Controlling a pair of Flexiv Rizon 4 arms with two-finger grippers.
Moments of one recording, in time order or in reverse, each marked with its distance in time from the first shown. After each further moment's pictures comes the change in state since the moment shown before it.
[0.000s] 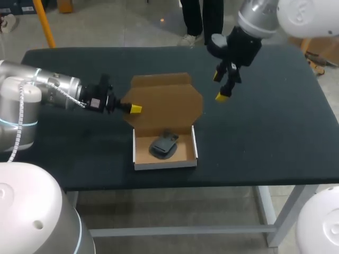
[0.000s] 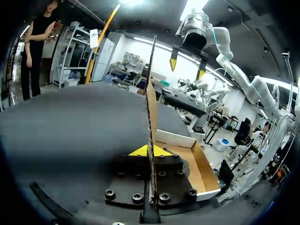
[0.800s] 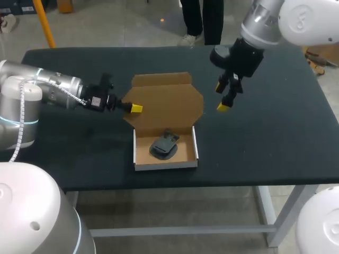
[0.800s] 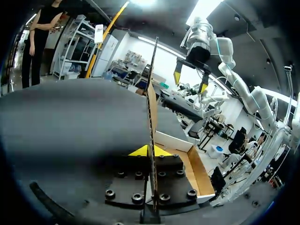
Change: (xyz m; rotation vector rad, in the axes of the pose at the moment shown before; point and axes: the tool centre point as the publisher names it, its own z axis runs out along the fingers) left arm -0.004 0.000 0.002 0.011 0.036 -0.115; right arm 0.016 -0.015 0.024 -0.023 0.051 0.047
